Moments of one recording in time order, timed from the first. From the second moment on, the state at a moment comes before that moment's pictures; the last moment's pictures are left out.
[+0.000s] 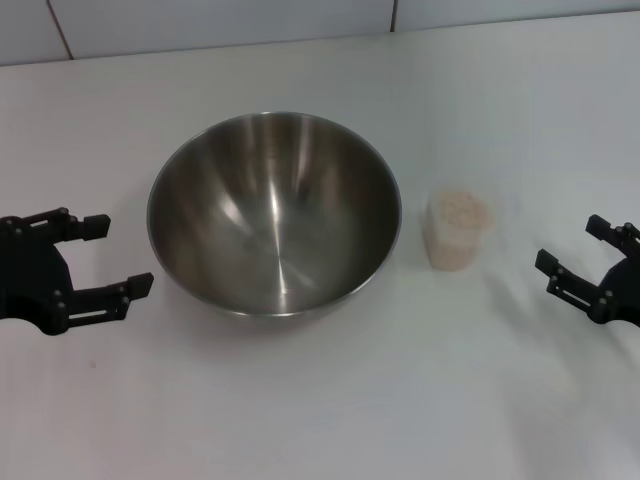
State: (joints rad) left arm -0.08 -2.07 1.17 1.44 1.88 1.46 -1.68; right arm 0.17 2.08 -0.37 -0.26 -1.69 -1.40 0.58
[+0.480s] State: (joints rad) left arm -0.10 -2.07 1.20 1.42 1.87 1.45 -1.67; right arm 0.24 2.08 -0.37 -0.23 -1.69 -1.31 0.58
